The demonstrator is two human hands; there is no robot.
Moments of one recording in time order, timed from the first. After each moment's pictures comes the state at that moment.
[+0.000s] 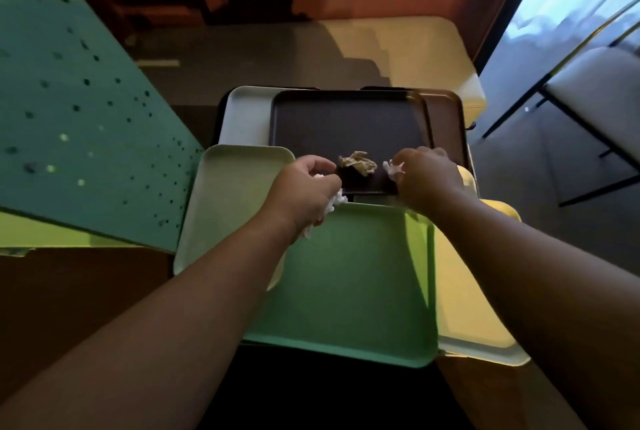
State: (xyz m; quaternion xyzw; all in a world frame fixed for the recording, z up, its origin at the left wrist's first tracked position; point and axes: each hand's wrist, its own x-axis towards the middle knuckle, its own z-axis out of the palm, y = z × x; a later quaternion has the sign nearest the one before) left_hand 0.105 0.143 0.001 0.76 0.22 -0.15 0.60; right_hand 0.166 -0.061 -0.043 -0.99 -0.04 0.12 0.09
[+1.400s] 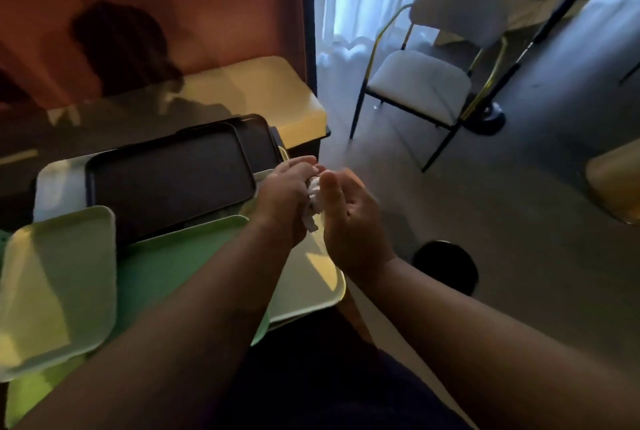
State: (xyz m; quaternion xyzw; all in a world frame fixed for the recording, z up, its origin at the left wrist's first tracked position) left_hand 0.063 -0.113 0.061 0.60 0.15 -0.26 0.74; right_hand -0.012 -0.198 0.046 -0.80 0.06 -0.15 0.58
